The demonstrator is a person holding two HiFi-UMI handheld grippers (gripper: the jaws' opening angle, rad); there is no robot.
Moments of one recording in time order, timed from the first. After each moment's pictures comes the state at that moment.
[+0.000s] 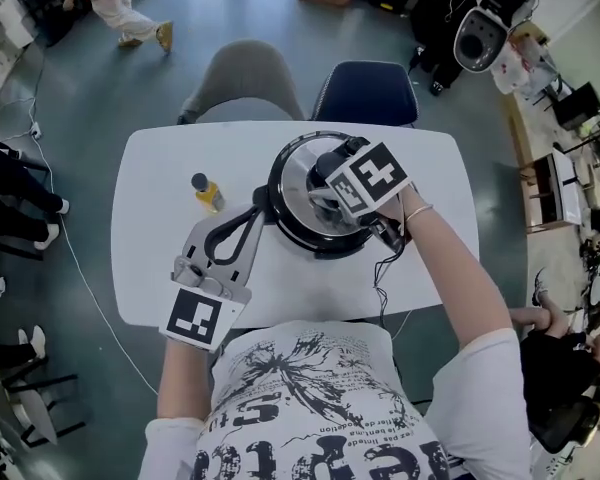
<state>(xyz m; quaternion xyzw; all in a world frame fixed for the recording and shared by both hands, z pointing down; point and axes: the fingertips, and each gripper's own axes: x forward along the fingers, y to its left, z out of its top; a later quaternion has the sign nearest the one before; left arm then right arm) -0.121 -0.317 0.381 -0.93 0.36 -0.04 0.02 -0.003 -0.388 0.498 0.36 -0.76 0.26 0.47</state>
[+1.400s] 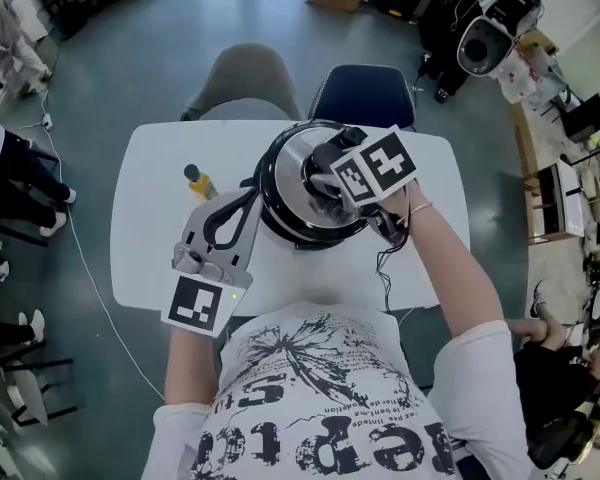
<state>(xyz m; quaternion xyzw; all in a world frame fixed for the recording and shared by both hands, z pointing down) -0.075 -0.292 0.335 -0.91 0.40 -0.01 0.05 0.034 -0.367 0.448 0.35 -0.80 0.26 0.42</state>
